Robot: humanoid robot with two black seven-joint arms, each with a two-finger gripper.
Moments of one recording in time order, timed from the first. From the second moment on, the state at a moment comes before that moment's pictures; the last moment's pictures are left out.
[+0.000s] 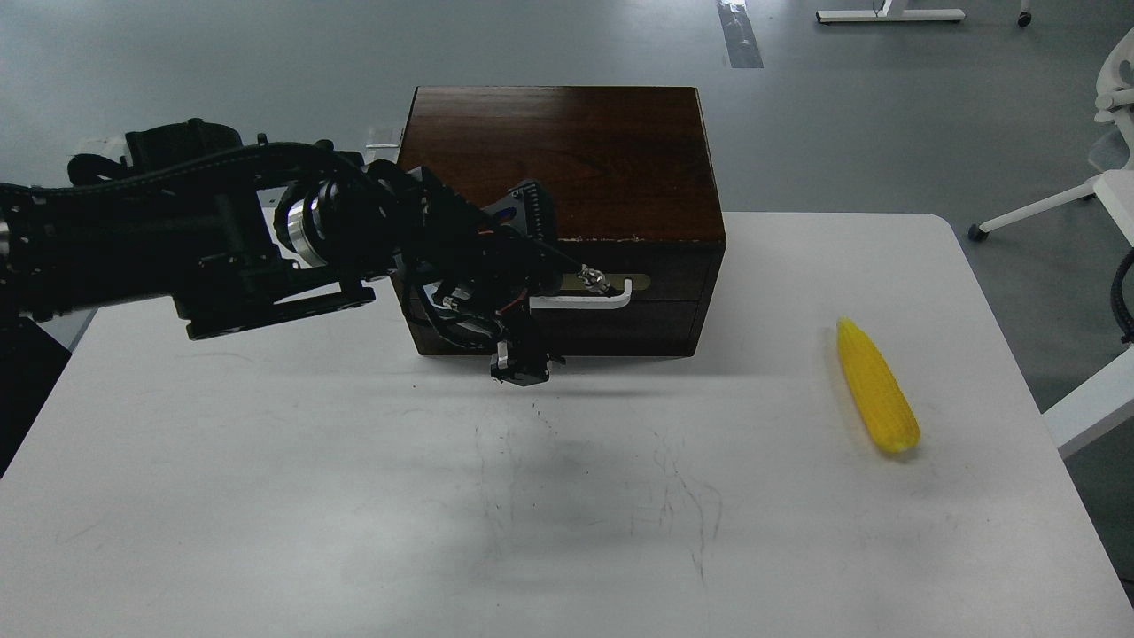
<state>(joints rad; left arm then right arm) -1.49 0.32 0.19 -1.25 2.07 -0.49 -0.38 0.90 -0.72 0.69 0.45 0.45 0.49 0.25</state>
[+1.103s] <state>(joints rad) -1.54 0.39 0.20 -1.52 2.07 -0.49 -0.44 0.91 -0.76 0.71 0.45 0.45 0.49 0.25</state>
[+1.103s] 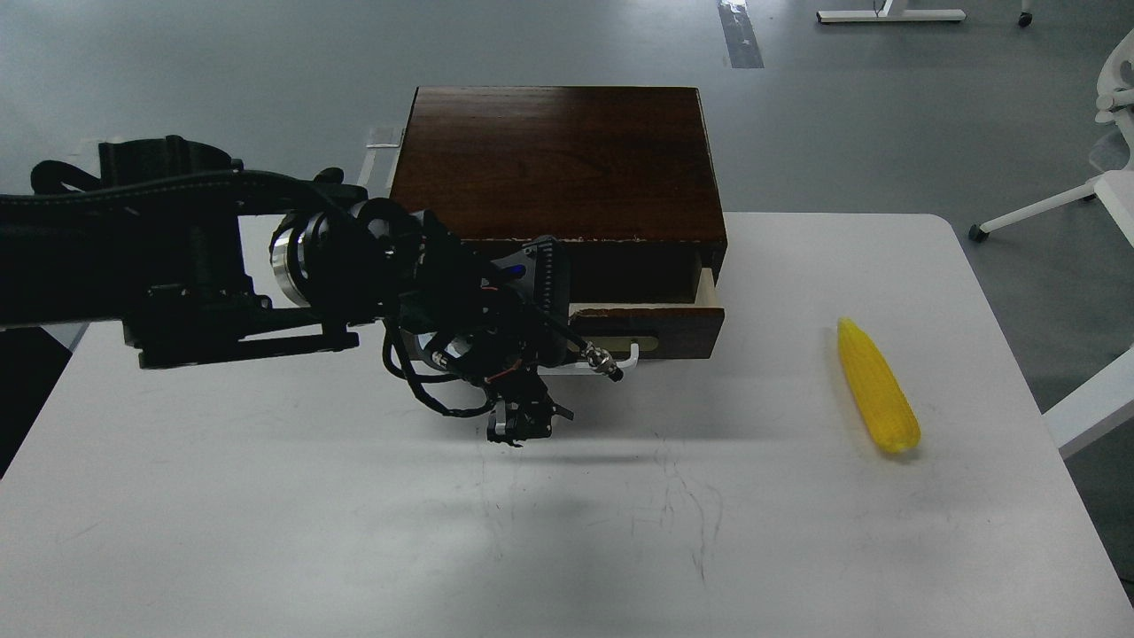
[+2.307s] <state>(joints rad) -1.51 0.53 -0.21 -1.31 0.97 -0.49 -0.43 1.00 -0.78 0.41 0.41 0.33 0.49 0.24</state>
